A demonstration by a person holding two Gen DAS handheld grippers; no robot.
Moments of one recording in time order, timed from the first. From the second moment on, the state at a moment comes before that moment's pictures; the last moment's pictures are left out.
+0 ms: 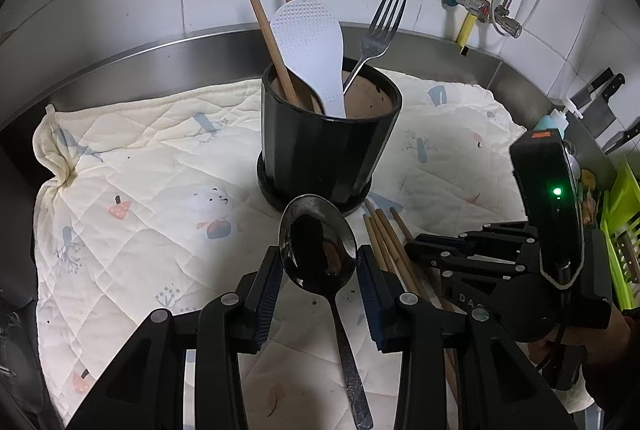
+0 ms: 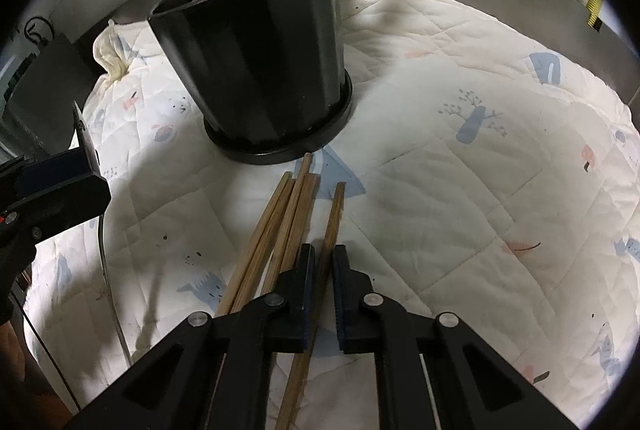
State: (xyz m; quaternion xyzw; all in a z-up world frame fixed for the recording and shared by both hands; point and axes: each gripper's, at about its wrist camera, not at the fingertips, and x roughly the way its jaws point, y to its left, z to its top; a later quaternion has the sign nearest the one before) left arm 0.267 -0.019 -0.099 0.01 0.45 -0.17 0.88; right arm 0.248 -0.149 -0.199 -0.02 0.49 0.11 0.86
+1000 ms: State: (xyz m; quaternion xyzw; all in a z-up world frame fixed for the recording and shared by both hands) left arm 0.273 0.006 0.014 -0.04 0.34 -0.17 0.92; right arm 0.185 -0.186 -0.099 0.04 0.33 0.12 0.93
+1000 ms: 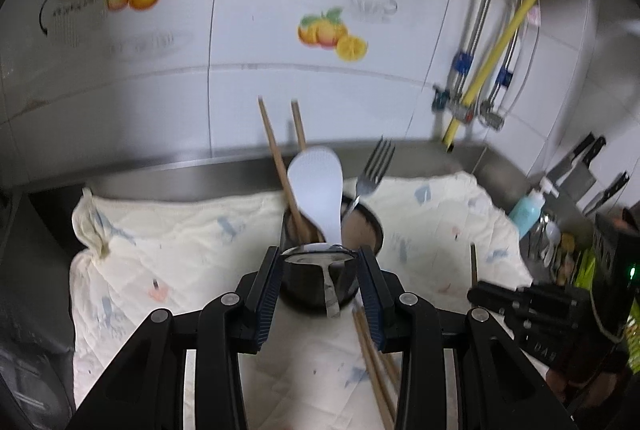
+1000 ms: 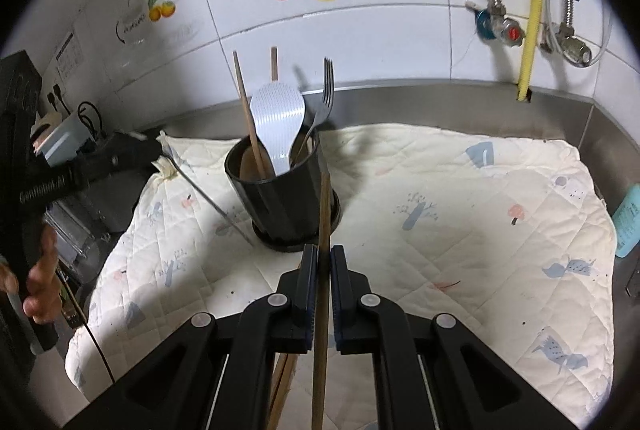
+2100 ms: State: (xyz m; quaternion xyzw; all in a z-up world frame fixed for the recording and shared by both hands) left arm 0.332 0.002 0.084 -0.04 0.28 -0.16 0.94; right arm 0.234 -0.164 0.047 0.01 0.18 0.14 0.98
